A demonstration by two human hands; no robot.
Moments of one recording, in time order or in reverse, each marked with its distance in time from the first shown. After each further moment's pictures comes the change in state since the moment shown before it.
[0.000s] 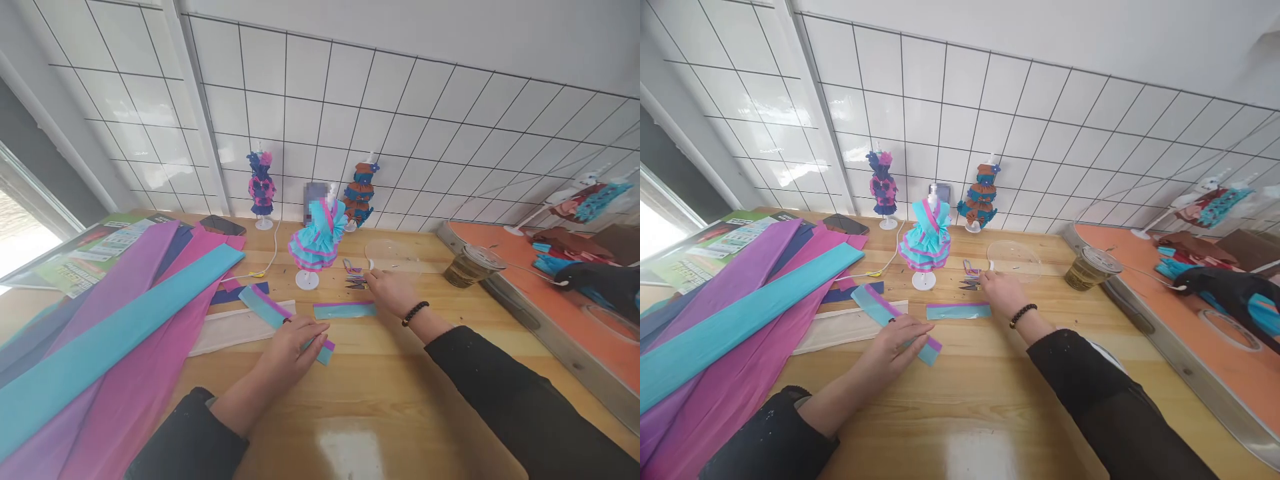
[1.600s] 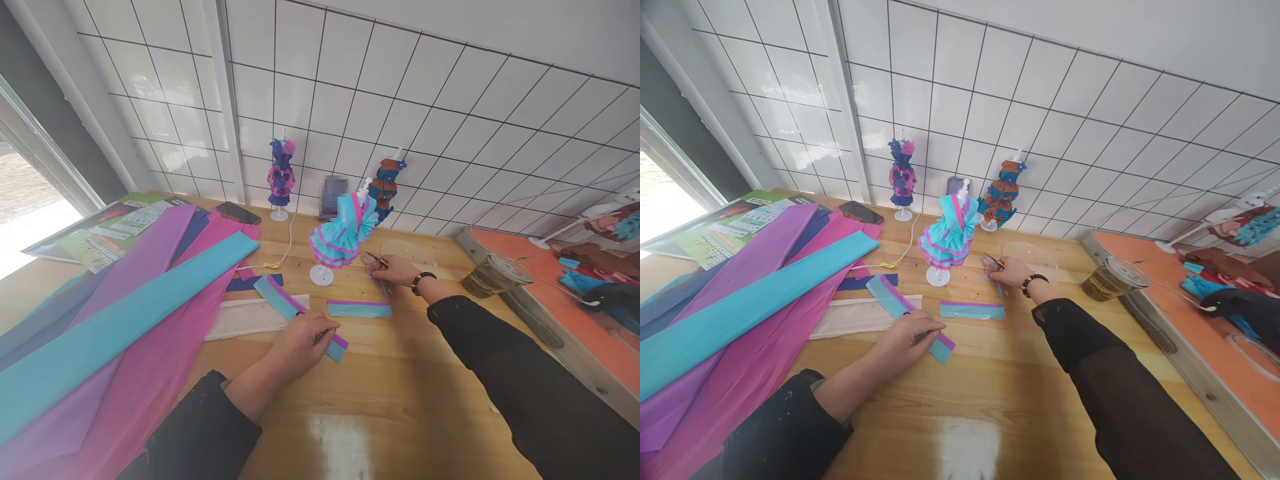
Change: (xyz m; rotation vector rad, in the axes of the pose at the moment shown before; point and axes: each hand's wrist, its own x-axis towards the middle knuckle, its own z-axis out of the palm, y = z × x) left_hand 0.000 -0.010 -0.001 -0.019 -0.009 -0.066; right_hand 0.067 0.035 0.025 0.450 -0.271 0.274
